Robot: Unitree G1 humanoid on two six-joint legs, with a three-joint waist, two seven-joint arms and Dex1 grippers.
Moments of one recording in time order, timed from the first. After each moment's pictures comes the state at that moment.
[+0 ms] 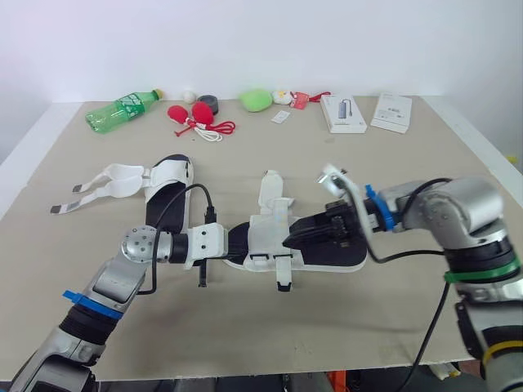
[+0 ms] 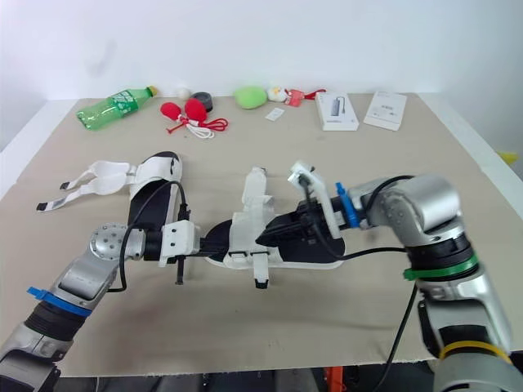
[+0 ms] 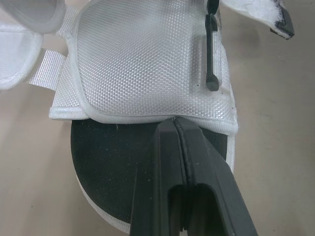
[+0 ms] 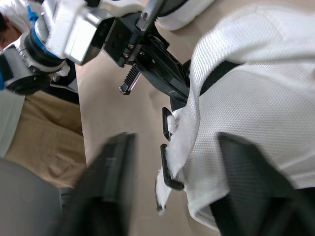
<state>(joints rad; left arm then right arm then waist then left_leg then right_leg) -0.40 0.59 -0.28 -0.03 -0.11 -0.02 -1.10 -0.86 -0.83 0.19 -0.09 0.78 1.33 1.16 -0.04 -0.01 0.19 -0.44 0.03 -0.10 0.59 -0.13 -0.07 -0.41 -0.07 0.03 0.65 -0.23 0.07</state>
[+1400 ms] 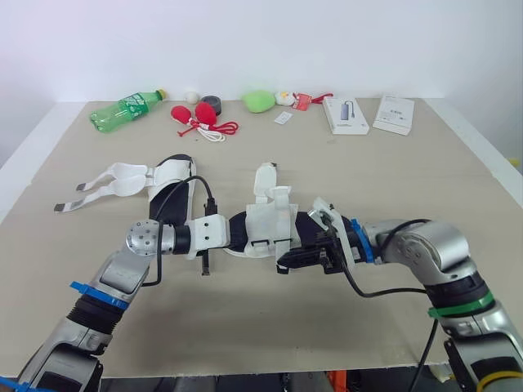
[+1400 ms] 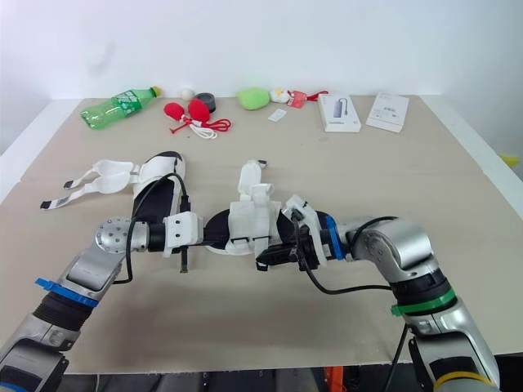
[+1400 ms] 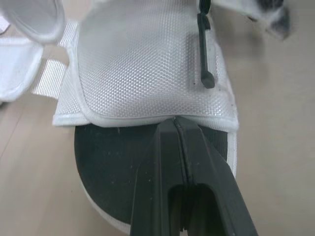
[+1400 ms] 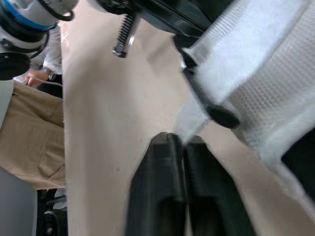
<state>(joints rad) -0.45 0.56 -0.27 0.05 -0.06 -0.07 -1.03 -0.54 -0.68 0.19 -0.16 0.70 1.18 0.98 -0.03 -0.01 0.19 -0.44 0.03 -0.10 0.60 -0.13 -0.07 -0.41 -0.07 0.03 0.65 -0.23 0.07</state>
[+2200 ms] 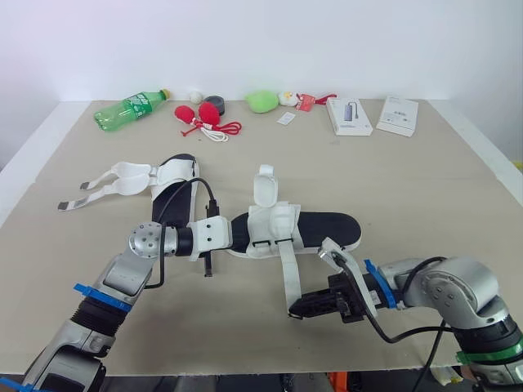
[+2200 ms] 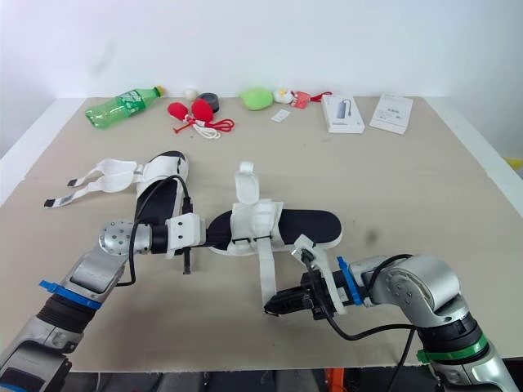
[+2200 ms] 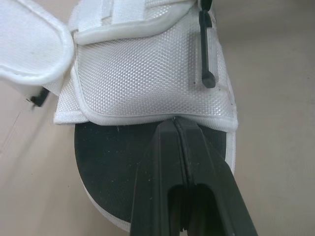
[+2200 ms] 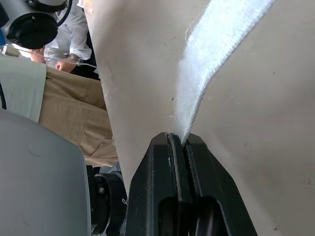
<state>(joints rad) -0.45 0.54 -0.28 0.05 -0.05 -0.07 -1.03 -0.33 -0.78 0.12 -0.40 0.89 1.36 0.93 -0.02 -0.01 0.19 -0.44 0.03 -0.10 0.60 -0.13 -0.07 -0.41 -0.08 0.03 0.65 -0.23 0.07</state>
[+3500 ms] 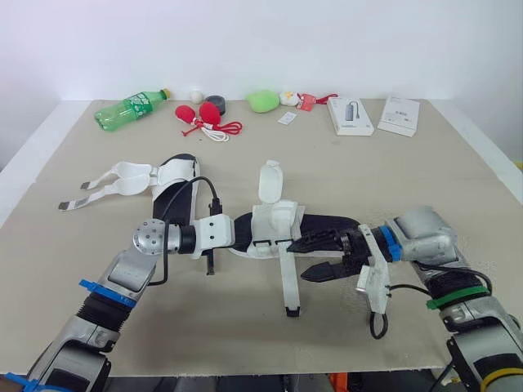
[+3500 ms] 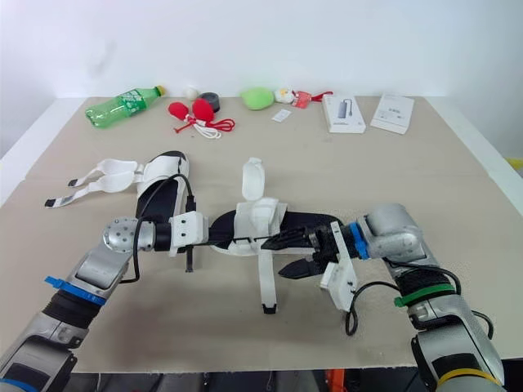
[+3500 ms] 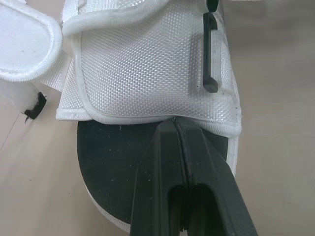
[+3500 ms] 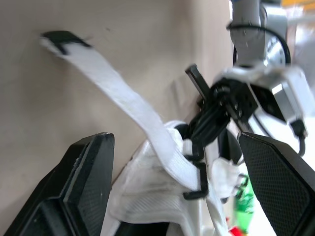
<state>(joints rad) -0.48 0.53 -0.28 0.09 -0.04 -0.08 -1.04 -0.63 -0.71 0.32 0.43 0.07 -1.46 1.28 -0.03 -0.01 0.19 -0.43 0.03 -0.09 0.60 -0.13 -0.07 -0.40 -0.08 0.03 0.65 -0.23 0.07</state>
